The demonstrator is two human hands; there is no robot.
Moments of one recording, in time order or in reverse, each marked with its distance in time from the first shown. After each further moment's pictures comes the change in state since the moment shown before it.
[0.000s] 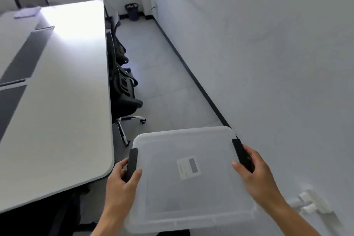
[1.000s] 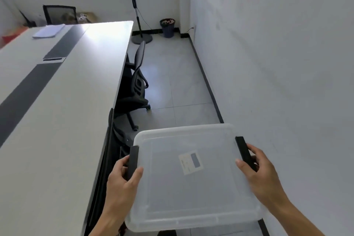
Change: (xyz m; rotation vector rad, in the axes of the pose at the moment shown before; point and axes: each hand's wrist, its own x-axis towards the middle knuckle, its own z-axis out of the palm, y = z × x) left_hand 0.660 0.268 0.124 -0.057 0.186 0.022; right_hand 0.704 -0.315 0.188 -0.025 -0.188 -0.125
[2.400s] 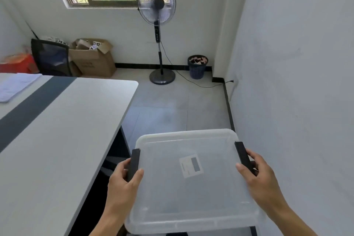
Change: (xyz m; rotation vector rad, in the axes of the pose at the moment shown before) left_hand 1.009 0.275 0.274 -0.064 0.204 -0.052; right_hand 1.068 -0.326 0.243 -0.012 -0.162 -0.127
